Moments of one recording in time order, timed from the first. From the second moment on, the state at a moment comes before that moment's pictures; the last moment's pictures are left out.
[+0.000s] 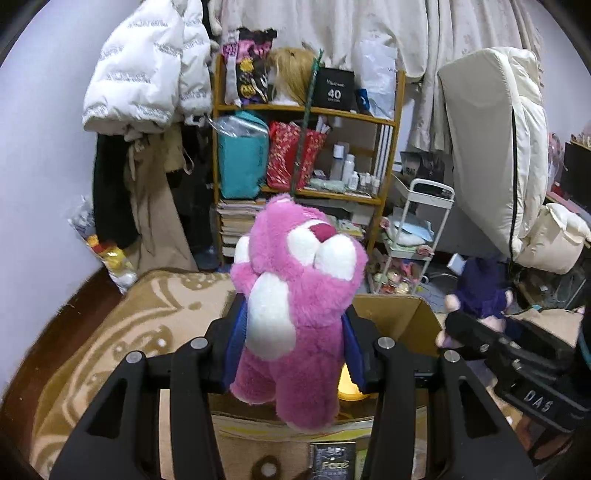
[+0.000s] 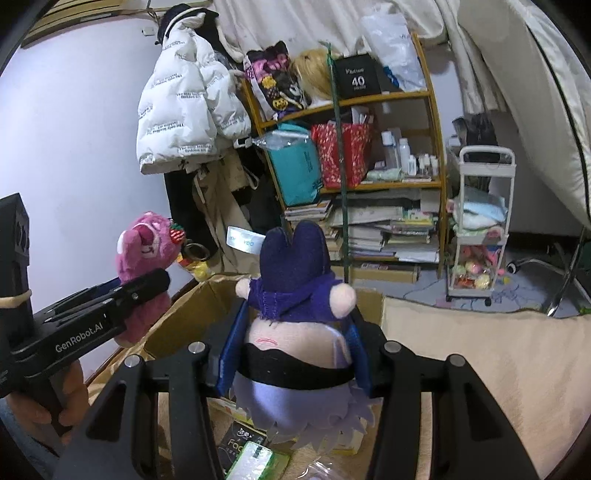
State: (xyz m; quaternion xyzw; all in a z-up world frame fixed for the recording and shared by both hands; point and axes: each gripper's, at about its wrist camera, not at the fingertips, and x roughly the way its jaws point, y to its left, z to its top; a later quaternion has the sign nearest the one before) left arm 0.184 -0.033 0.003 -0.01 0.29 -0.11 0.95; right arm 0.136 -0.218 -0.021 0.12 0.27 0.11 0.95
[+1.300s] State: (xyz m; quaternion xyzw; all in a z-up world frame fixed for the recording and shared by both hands) left arm 0.123 -0.012 -0.019 0.06 0.38 -0.06 0.92; right arm 0.071 -0.225 -0.007 0.11 0.30 0.08 0.94
